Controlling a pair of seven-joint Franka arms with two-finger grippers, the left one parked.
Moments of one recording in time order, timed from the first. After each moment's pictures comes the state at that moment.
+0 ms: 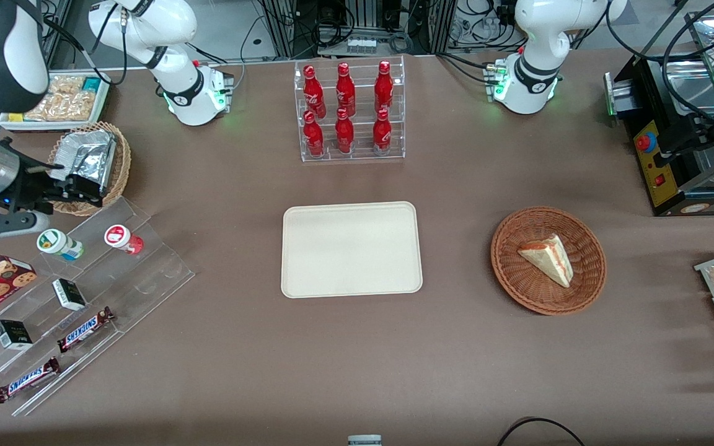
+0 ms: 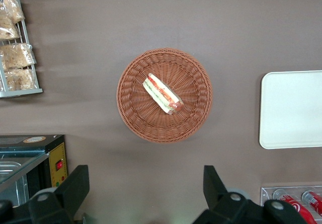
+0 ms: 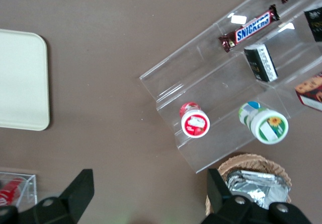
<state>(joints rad) 0.00 0.02 -0.01 -1.72 -0.01 1.62 -0.15</state>
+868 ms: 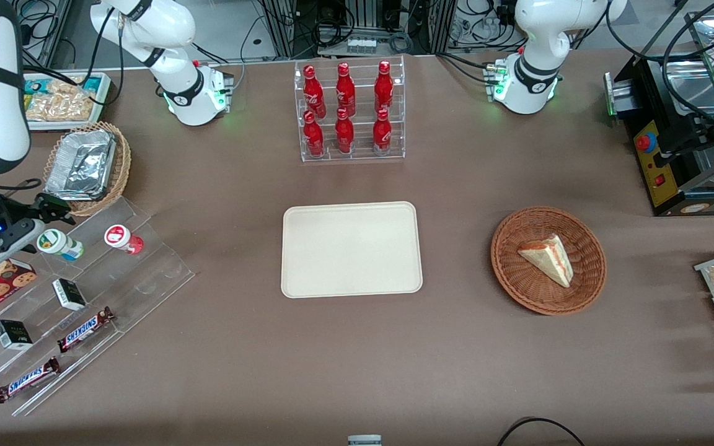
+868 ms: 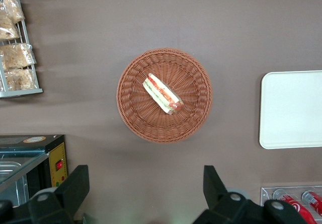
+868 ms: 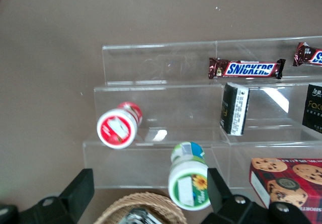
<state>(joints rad) -0.23 0.07 -0.02 -1.89 -0.01 1.90 -0.96</state>
